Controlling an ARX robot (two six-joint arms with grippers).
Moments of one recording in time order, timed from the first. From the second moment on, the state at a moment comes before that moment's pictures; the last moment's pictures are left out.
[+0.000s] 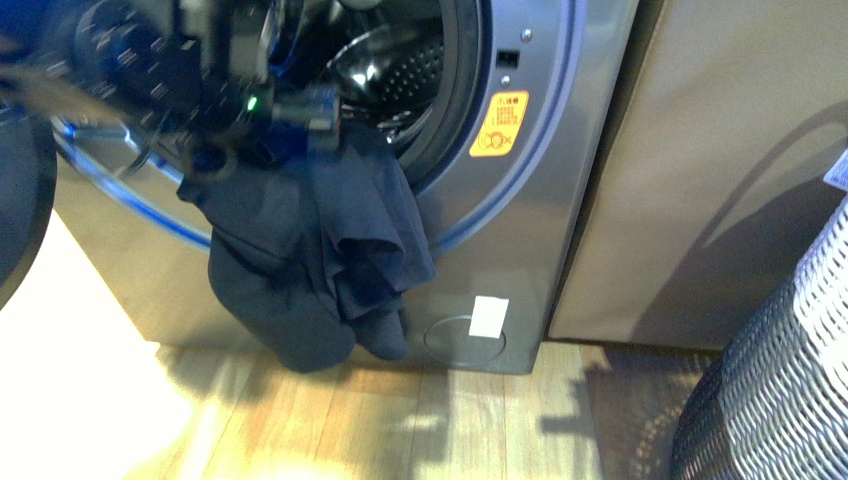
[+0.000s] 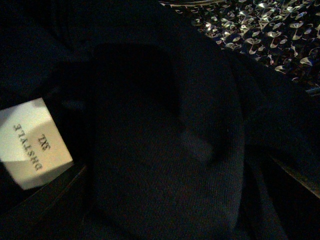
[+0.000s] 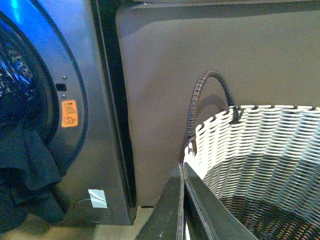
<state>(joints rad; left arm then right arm) -0.14 2.17 1.32 0.40 -0.09 -0.02 0.00 0.00 0.01 0.00 0.00 0.00</state>
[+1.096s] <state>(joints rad) -0.16 1.17 0.63 0.44 0.15 -0.05 0.00 0.00 0.01 0.00 0.00 0.00</state>
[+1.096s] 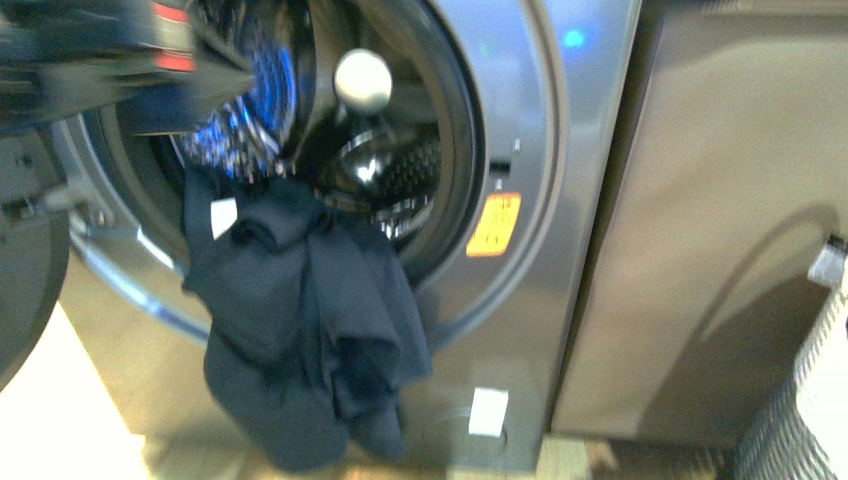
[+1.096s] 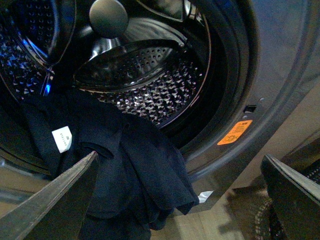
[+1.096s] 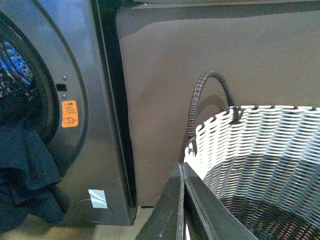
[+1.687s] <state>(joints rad) -0.35 0.35 0.22 0.08 -0.32 -0.03 0.00 0.00 0.01 0.00 0.00 0.00</state>
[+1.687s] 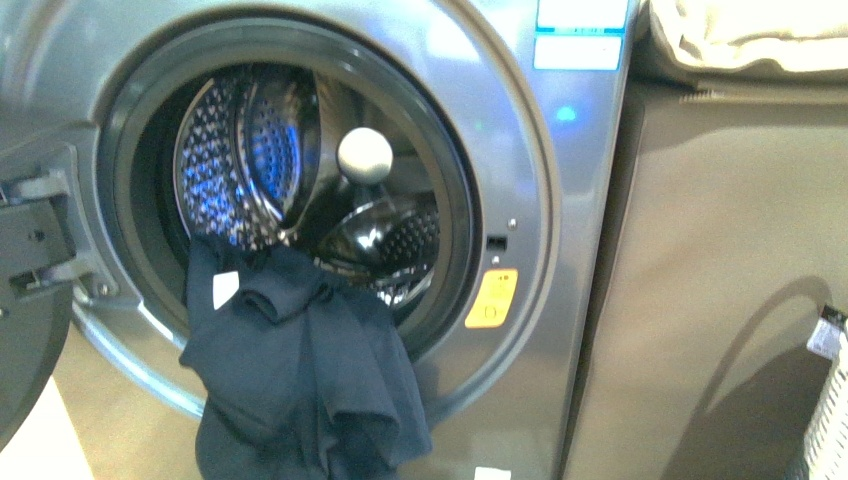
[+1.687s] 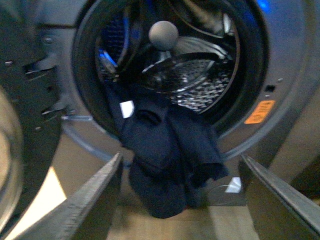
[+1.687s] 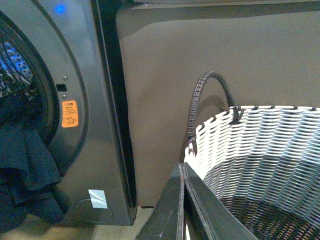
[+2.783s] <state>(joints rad) 0.00 0.00 0.01 0.00 0.00 0.00 0.00 0.00 0.01 0.00 0.00 0.00</state>
